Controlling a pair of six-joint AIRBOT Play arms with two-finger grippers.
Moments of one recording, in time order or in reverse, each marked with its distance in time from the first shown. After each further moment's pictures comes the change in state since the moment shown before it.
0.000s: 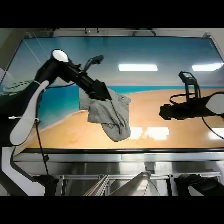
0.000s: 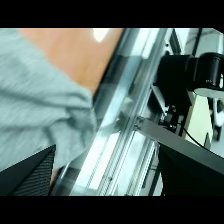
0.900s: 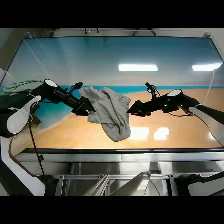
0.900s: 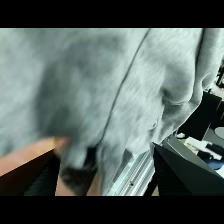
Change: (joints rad) left arm 0.164 -0.126 -0.309 0.059 0.172 0.046; right arm -0.070 -0.726 0.141 0.893 -0.064 -0.668
